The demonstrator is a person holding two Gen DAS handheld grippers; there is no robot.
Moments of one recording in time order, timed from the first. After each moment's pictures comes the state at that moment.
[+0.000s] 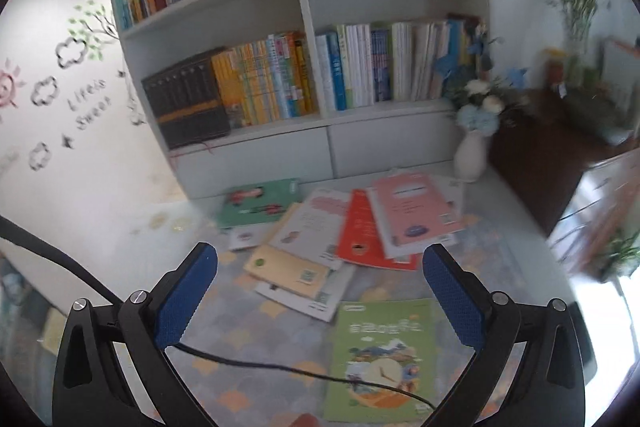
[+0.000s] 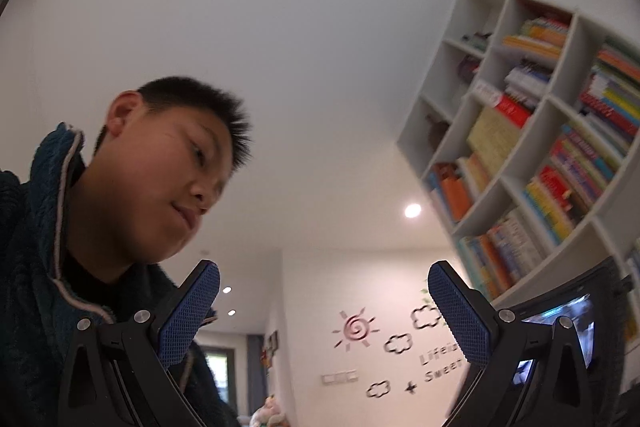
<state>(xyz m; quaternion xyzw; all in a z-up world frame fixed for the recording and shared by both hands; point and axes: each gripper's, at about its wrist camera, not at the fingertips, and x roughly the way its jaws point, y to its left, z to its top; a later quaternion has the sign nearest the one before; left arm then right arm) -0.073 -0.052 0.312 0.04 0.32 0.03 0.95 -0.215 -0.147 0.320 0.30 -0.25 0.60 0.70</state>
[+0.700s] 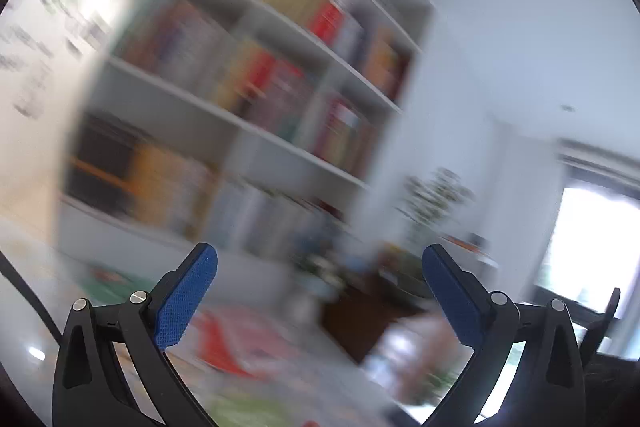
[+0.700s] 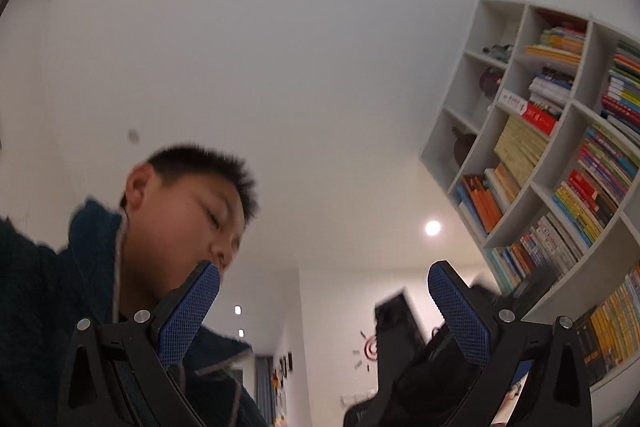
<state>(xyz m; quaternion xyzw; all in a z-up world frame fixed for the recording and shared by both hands) -0.186 0.144 0.357 -0.23 0.01 -0.21 0.95 -0.285 -0.140 0.327 0.34 -0.30 0.58 0.68</state>
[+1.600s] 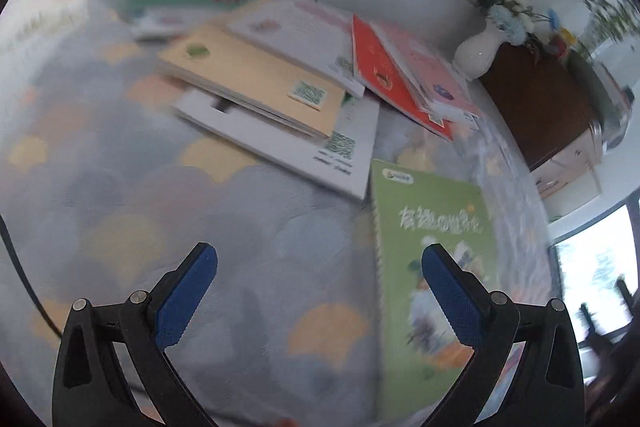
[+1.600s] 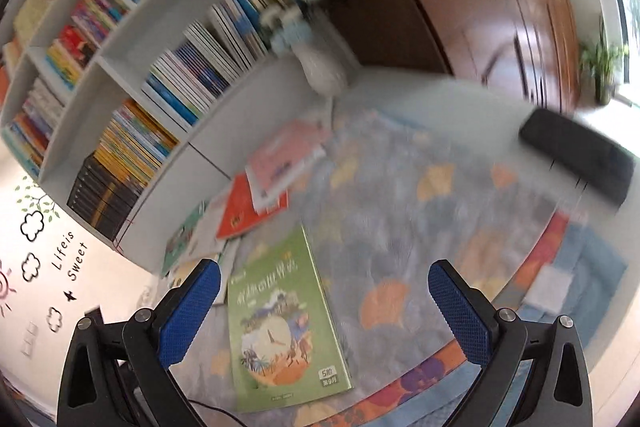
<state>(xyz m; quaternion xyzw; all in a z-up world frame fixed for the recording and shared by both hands) 0.018 0.056 0.010 -0.17 0.51 -0.14 0.83 -0.135 -0.307 0.116 0.33 0.33 -0.03 0.88</state>
